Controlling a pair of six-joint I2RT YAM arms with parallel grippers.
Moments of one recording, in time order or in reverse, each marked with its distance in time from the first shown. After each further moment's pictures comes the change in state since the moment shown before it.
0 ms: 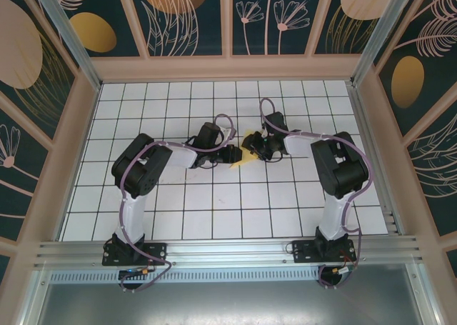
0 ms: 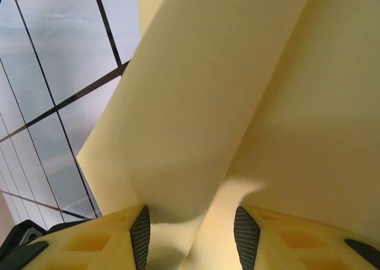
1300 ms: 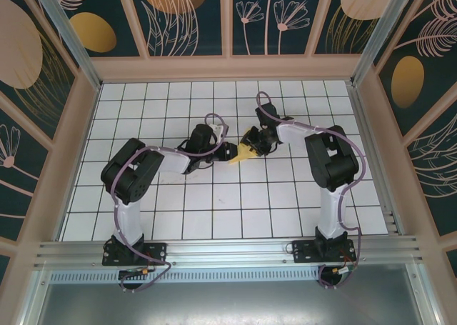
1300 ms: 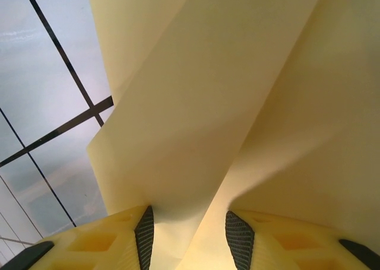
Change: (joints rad) left arm 0.008 -0.104 -0.129 0.170 -0.088 -0.056; right arm 0.018 0.116 0.232 -0.282 0.082 0.068
